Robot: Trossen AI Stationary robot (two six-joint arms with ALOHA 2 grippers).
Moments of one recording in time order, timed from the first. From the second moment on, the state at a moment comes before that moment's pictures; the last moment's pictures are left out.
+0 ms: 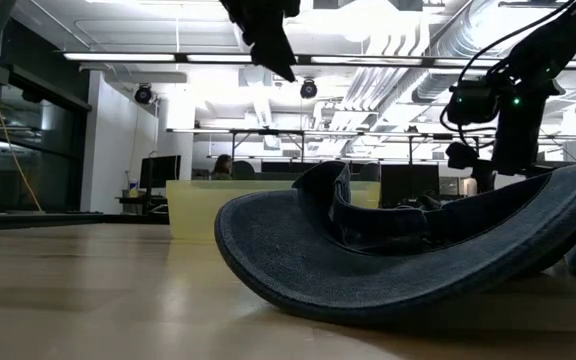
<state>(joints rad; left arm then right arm) 0.41 1.78 1.95 -1.02 0.21 0.28 -0.87 1.17 0.52 -0.59 0.26 1.45</state>
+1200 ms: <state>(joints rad) 0.36 1.05 1.25 -0.85 0.09 -0.08 -0.55 0.59 0.53 -0.78 0.38 1.35</state>
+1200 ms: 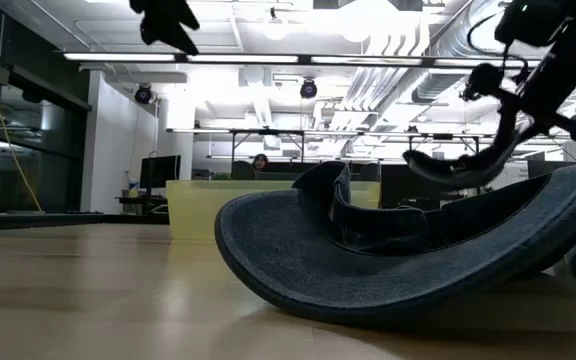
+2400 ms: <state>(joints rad) 0.22 1.24 1.24 -0.33 0.07 -0.40 0.04 1.12 1.15 -0.56 0.56 0.82</state>
